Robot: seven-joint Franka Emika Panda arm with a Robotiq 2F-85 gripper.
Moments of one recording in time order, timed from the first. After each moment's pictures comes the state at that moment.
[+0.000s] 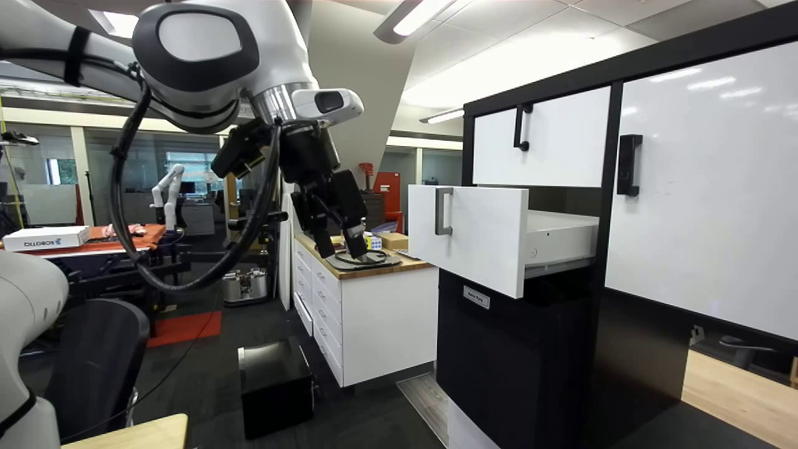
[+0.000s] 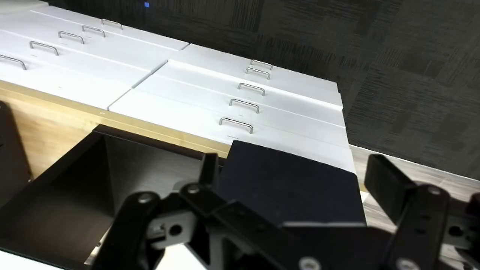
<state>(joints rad) -0.03 -0.85 -0.02 -2.64 -0.18 2.10 -0.16</state>
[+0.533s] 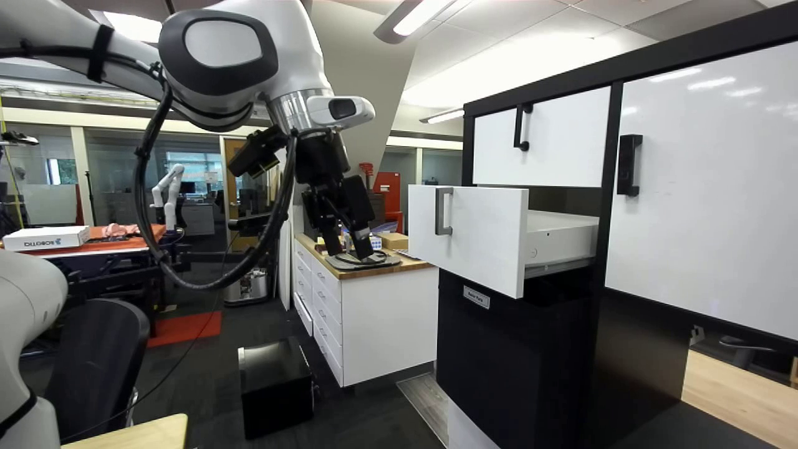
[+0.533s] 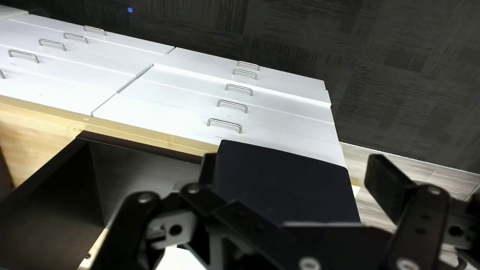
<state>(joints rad) -0.02 -0.78 -0.01 -2.59 -0.13 2.10 -0.13</state>
